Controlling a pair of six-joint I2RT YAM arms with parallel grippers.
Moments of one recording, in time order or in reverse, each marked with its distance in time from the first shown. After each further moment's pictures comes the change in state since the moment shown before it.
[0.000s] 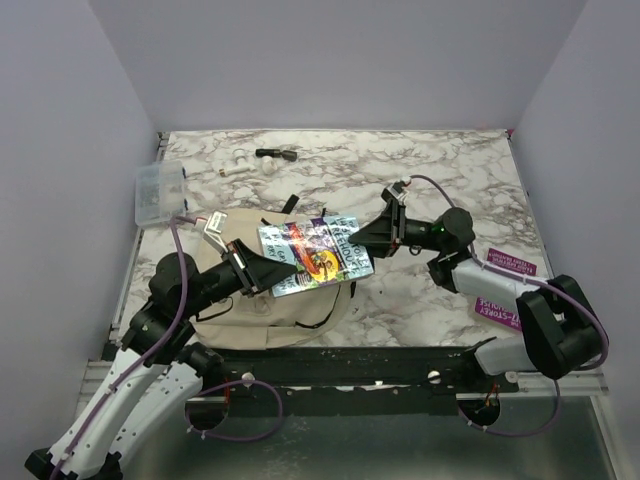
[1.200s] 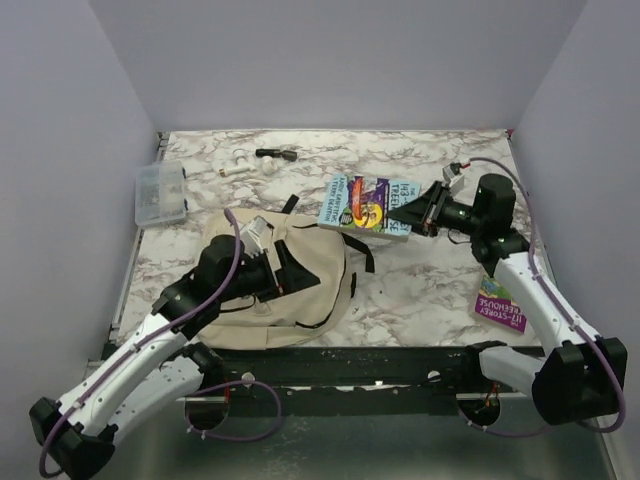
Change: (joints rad) left arm -0.049 0.198 -0.029 -0.091 -0.031 0.096; right arm -0.286 -0.283 0.140 -0.900 0.031 -0.533
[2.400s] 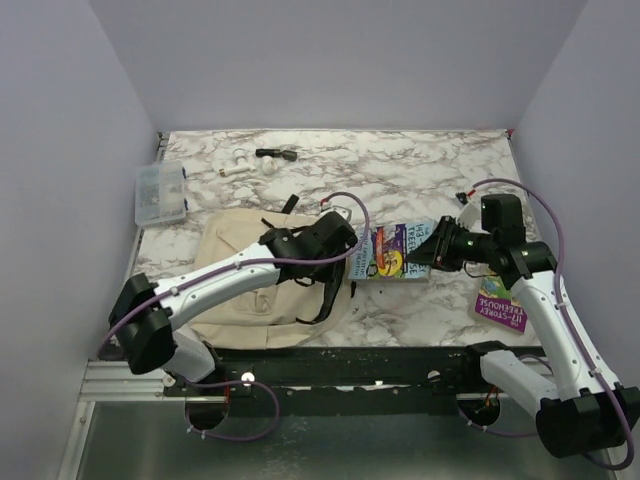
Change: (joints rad) left arm -0.371 0.830 0.538 -0.325 -0.598 0.432; right arm -0.011 -0.171 0.190 -0.973 0.356 -0.597
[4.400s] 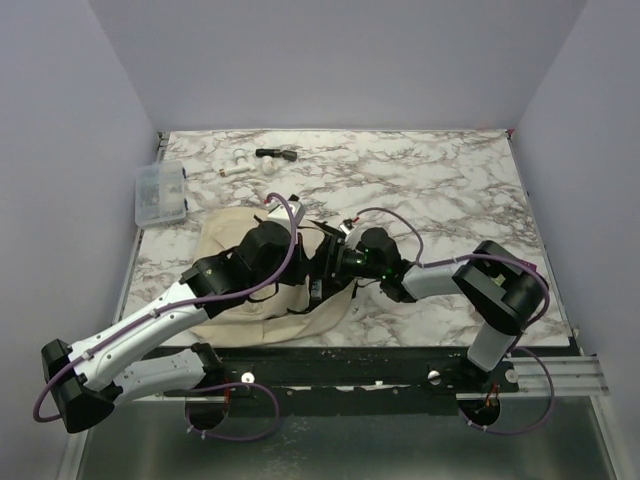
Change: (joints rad) left arm 0.047 -0.518 -0.247 0.163 0.072 -0.056; right arm 0.645 0.819 -0.225 1.585 0.109 0.665
